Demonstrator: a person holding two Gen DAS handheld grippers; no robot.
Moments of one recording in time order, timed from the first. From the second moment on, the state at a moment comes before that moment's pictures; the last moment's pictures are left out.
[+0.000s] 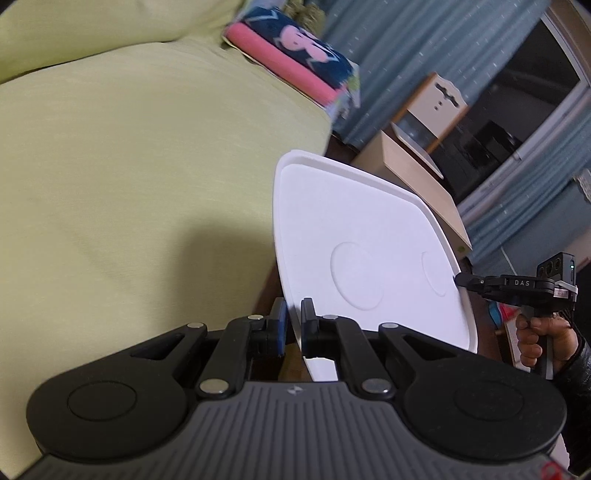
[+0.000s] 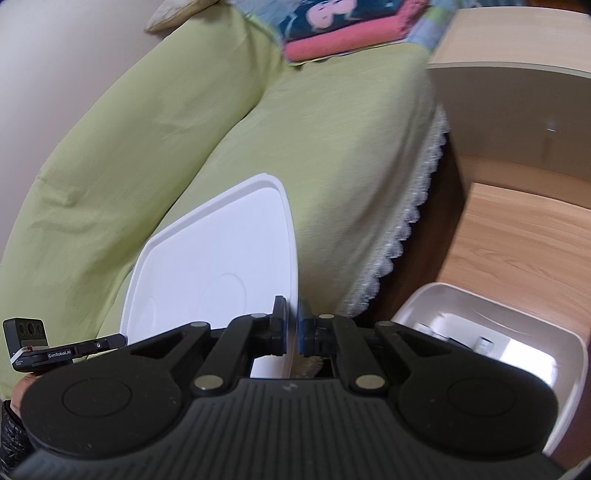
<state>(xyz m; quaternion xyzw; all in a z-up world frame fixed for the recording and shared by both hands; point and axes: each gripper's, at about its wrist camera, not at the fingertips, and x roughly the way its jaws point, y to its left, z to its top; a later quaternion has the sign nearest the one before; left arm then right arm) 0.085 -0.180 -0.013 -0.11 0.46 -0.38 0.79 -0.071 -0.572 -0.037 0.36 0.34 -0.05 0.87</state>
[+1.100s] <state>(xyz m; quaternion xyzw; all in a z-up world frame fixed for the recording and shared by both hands) 0.049 -0.260 -0.012 -0.03 0.47 -0.47 0.75 -0.229 -0.562 -0.063 0.42 0.29 -0.16 0.85</state>
